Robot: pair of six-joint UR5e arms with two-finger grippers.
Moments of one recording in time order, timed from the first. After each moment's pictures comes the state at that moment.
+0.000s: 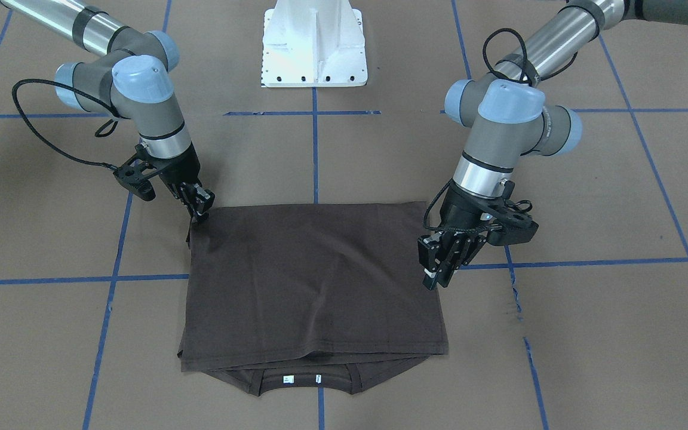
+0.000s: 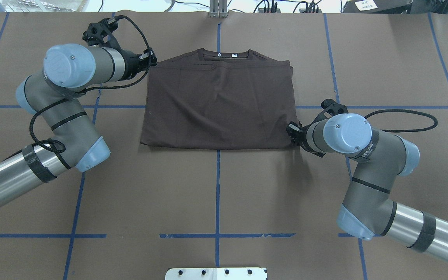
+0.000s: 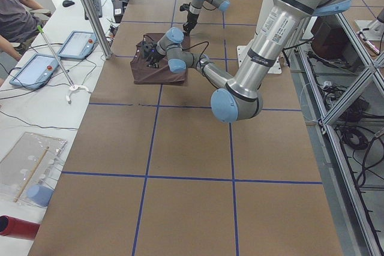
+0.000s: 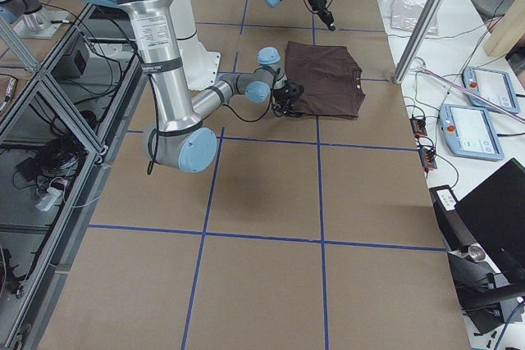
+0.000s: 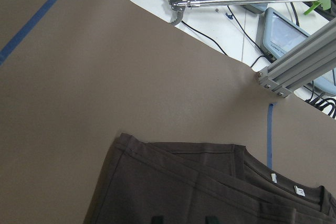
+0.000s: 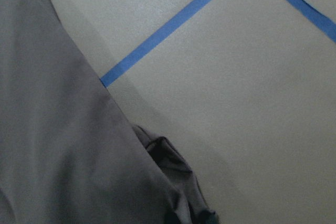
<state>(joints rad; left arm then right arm) -0.75 -2.14 -1.46 -2.30 -1.62 -1.53 0.54 -1.25 1.72 -1.17 1.66 1.89</state>
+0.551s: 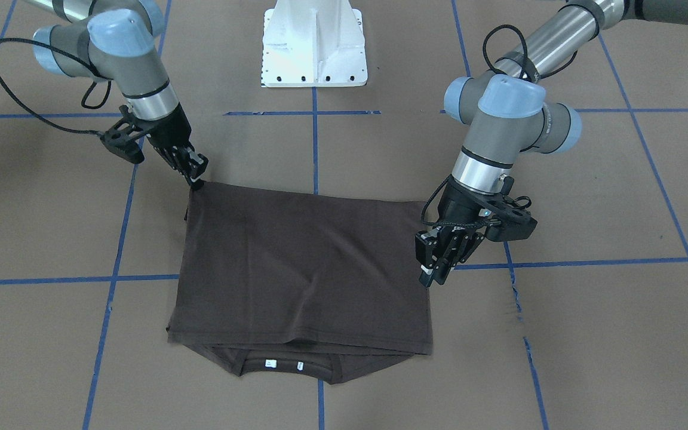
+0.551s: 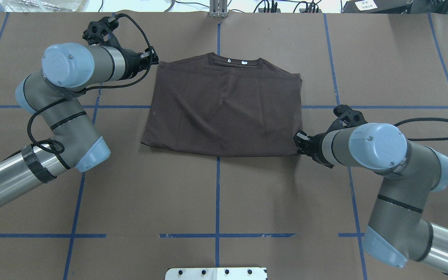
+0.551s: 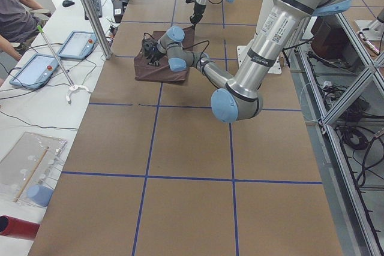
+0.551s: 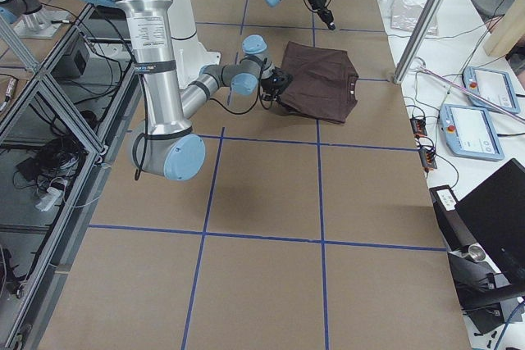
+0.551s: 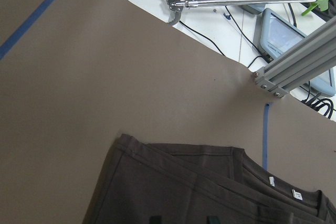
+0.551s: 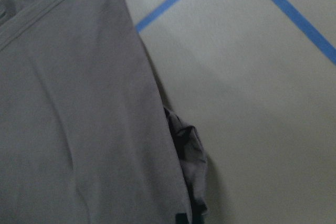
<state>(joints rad) -0.75 -2.14 -1.49 -2.31 -1.63 -1.53 0.46 -1.41 2.02 -1.23 1.68 1.90</state>
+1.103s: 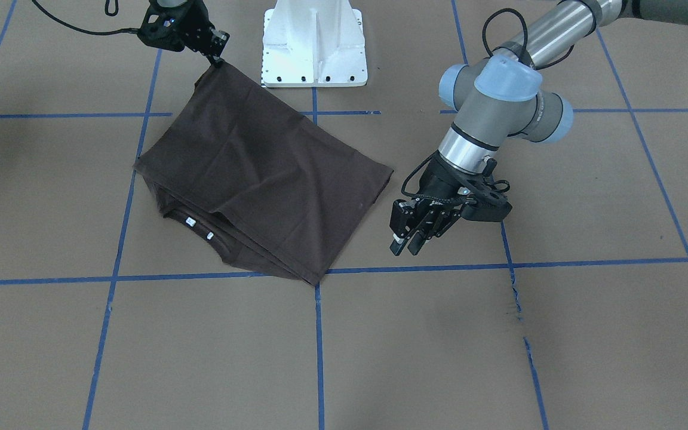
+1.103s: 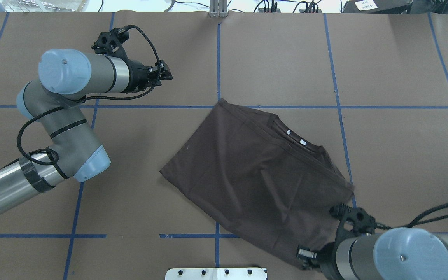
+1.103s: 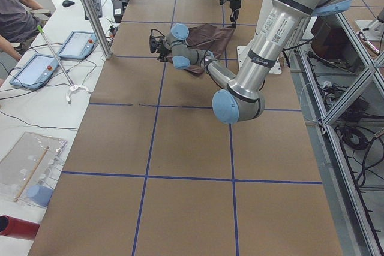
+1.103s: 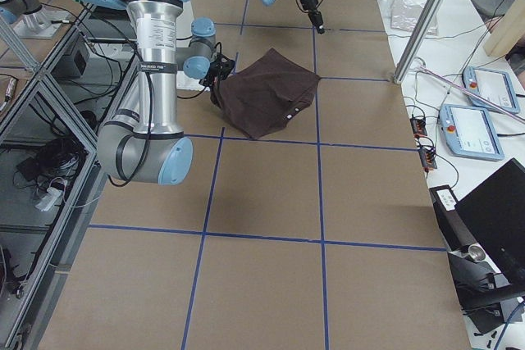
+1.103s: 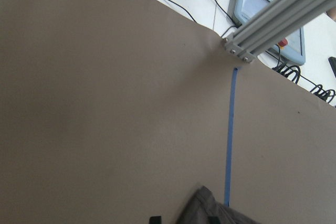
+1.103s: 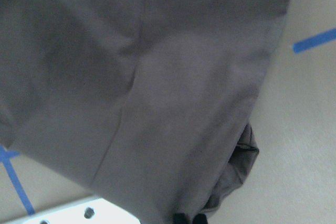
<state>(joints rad) -0.72 -2.11 -1.57 -2.34 -1.79 -1.55 0.05 -1.58 2.32 -1.39 1.72 1.91</state>
